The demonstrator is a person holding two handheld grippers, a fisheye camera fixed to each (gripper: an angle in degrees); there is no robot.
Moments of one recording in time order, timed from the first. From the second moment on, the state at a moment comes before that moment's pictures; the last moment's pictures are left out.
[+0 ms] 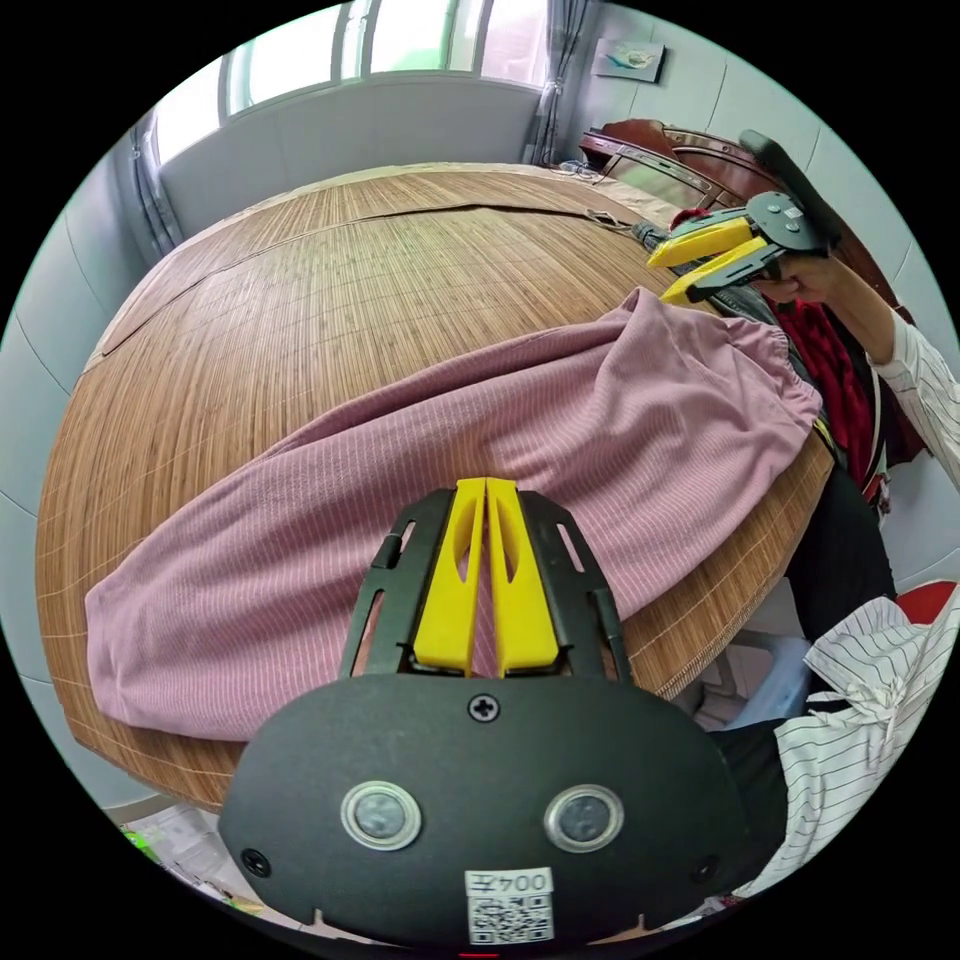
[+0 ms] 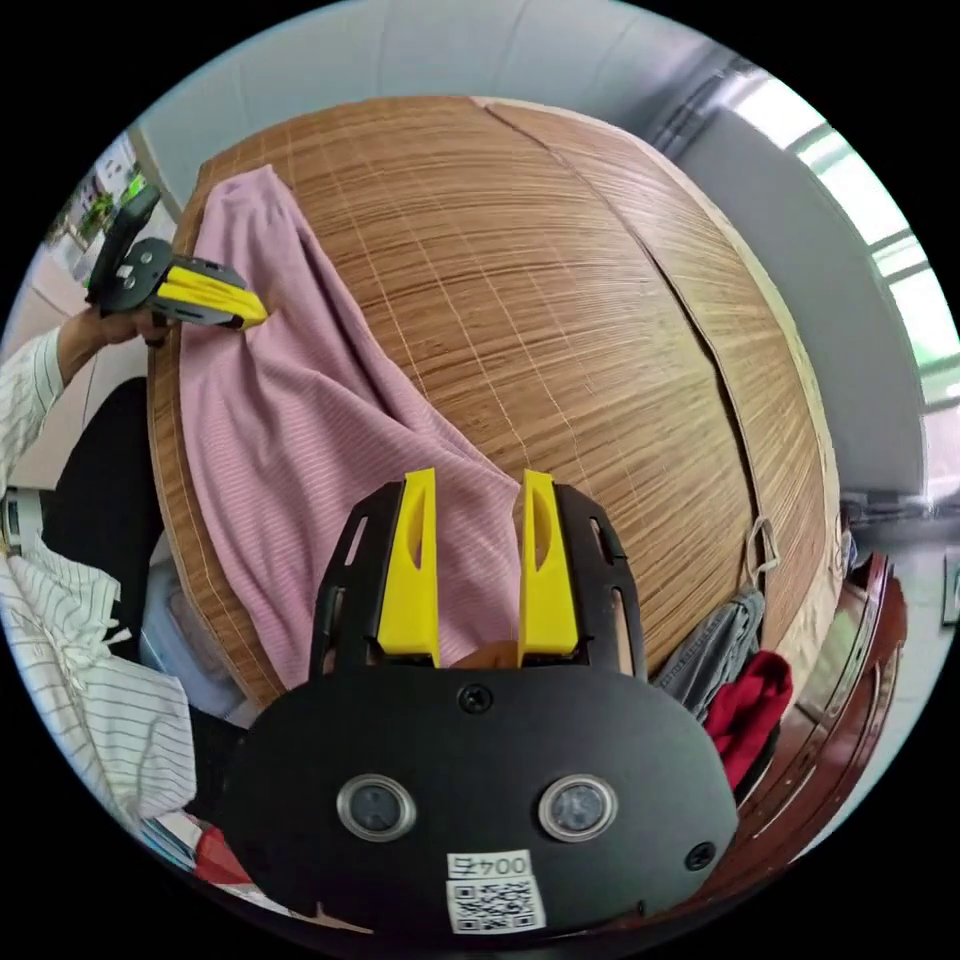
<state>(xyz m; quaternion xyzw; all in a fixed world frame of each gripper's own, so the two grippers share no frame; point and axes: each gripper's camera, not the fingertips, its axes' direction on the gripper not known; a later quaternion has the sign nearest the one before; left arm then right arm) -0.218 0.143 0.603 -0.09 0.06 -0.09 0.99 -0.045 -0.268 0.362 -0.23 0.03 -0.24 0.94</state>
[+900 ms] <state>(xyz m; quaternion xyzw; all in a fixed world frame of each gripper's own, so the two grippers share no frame) -0.135 -0.049 0.546 -0.06 0.11 0.10 0.99 -0.053 -0.194 0.328 -0.03 0.07 -0.21 0.97</state>
